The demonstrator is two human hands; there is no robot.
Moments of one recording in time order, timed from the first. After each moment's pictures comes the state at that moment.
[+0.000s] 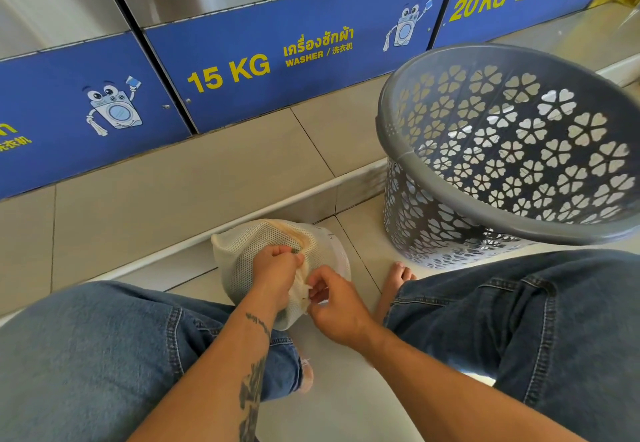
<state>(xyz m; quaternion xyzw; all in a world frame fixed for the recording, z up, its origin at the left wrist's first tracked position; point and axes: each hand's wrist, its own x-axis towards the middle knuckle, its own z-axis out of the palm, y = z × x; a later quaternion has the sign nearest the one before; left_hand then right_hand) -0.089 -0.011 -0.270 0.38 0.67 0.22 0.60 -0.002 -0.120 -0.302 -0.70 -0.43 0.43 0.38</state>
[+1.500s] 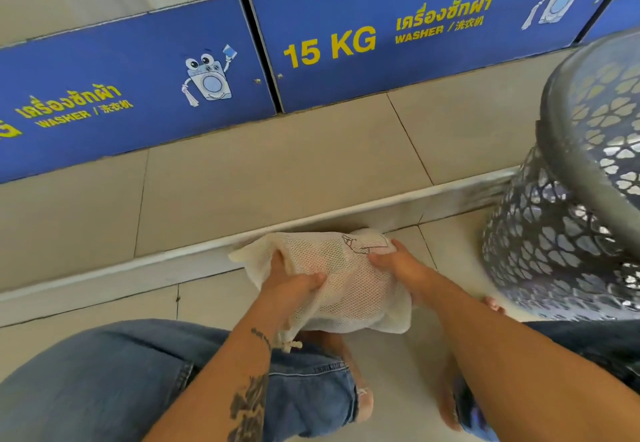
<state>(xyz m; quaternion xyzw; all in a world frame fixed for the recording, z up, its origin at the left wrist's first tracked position) -0.190 0.039 -0.307 0.37 0.72 0.07 0.58 0.035 0.015 -0.350 -0.72 -0.19 0.62 0.23</state>
